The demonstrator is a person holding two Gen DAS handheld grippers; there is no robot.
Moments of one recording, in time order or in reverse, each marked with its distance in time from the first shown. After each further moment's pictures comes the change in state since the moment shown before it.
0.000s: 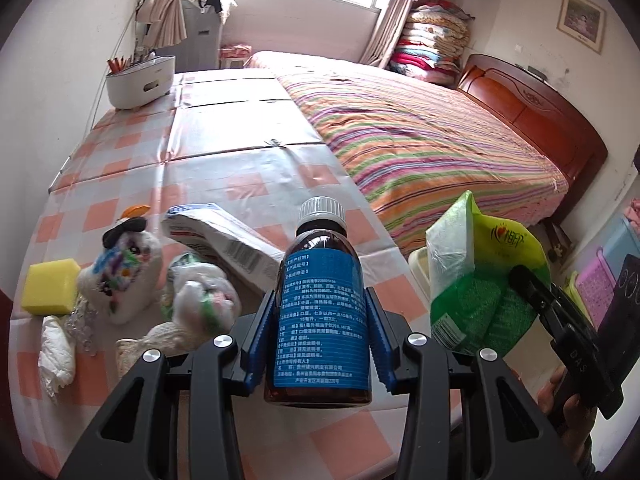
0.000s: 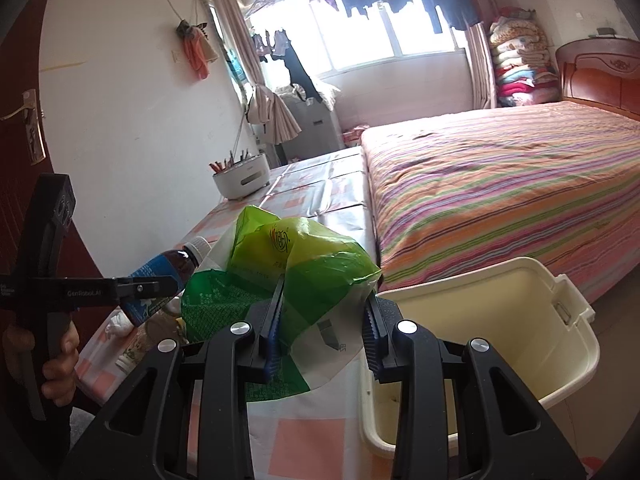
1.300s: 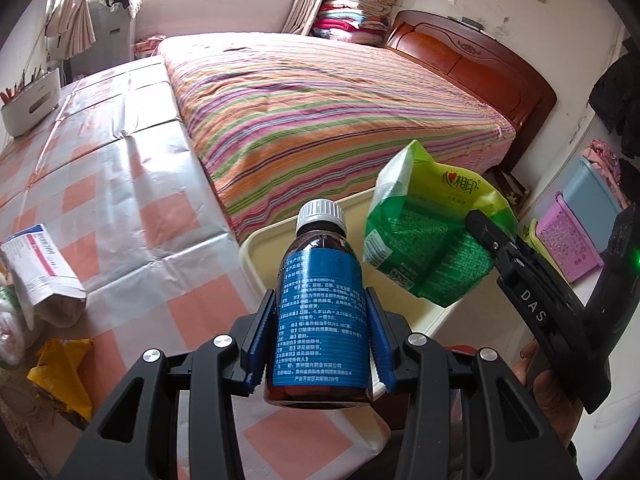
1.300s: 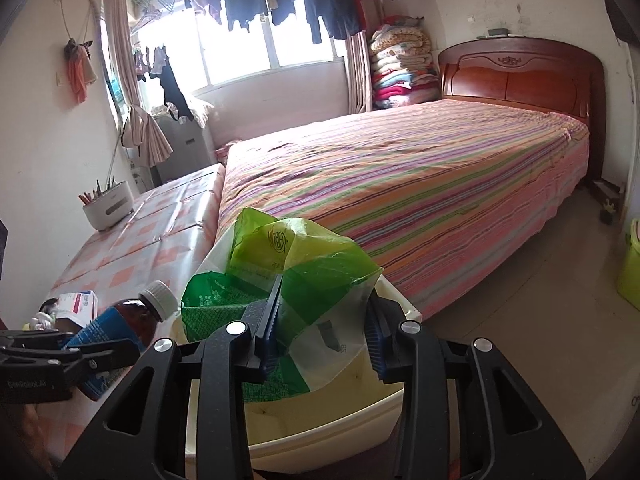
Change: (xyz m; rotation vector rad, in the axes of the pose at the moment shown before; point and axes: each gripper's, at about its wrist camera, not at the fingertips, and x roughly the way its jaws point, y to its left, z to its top) left arm 0.086 -0.141 -0.002 0.160 0.101 -0.189; right arm -0.019 -0.105 0.002 0.116 -0.051 -0.448
